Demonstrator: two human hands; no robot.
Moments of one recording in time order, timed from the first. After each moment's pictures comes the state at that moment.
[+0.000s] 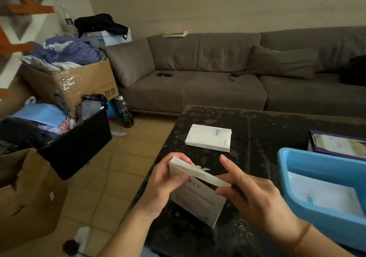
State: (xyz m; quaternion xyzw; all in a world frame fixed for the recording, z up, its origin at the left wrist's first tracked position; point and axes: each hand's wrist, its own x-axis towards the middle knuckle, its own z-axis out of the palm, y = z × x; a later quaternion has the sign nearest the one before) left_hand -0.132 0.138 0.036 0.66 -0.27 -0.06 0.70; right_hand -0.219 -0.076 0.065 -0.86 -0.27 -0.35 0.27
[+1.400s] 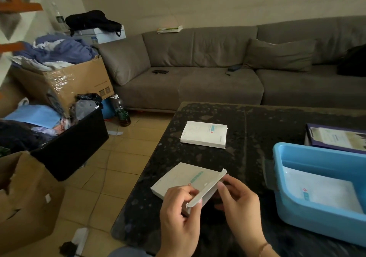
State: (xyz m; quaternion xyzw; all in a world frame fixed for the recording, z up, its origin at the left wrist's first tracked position) left_hand -0.186 0.087 -0.023 0.76 -0.22 0.26 0.55; right_hand -0.207 -0.049 -0.005 -0.72 0.19 -0.21 0.63
